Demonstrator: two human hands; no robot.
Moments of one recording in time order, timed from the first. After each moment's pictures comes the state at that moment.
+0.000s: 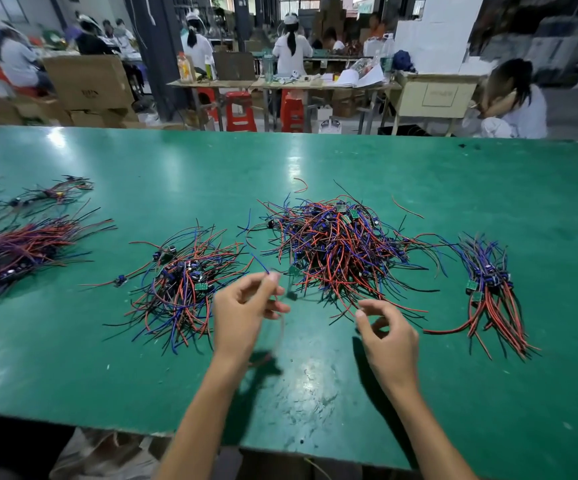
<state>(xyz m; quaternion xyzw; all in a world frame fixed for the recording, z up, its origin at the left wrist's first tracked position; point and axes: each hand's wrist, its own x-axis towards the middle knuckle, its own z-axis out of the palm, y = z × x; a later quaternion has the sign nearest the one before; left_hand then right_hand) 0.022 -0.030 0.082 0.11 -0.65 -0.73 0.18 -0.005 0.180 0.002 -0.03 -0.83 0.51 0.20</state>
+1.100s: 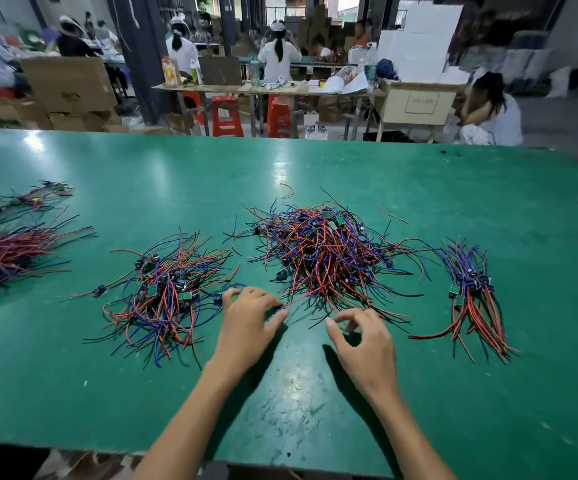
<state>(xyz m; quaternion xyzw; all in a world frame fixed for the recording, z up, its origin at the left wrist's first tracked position) -0.023 -0.041 0.023 -0.07 -0.95 -0.23 0.20 -0.006 0.175 0.003 0.01 -0.88 0.44 0.16</state>
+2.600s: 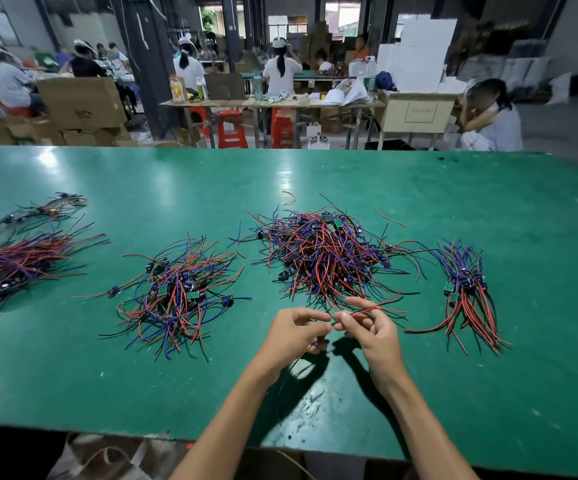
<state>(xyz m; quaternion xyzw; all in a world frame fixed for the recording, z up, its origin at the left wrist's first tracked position) 0.009 0.023 0.047 0.04 -0.73 -0.68 -0.10 -0.007 0.186 0.009 0.01 -0.60 0.80 0.04</state>
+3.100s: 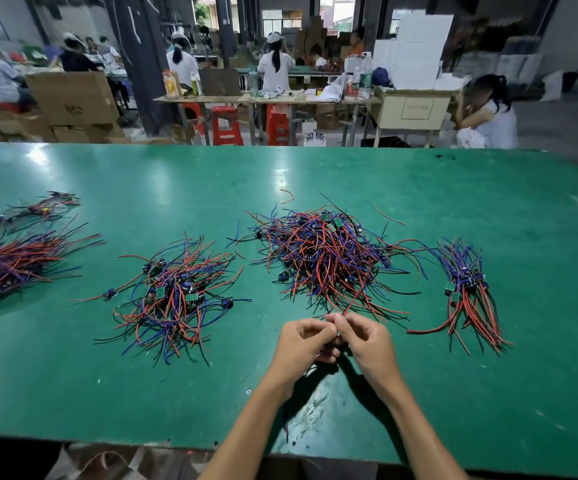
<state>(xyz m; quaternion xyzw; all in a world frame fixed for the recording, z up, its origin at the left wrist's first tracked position) 0.013 0.038 0.027 0.05 -0.65 -0.75 -0.09 -0.003 0.178 0.005 0.06 -0.70 0.71 0.04</state>
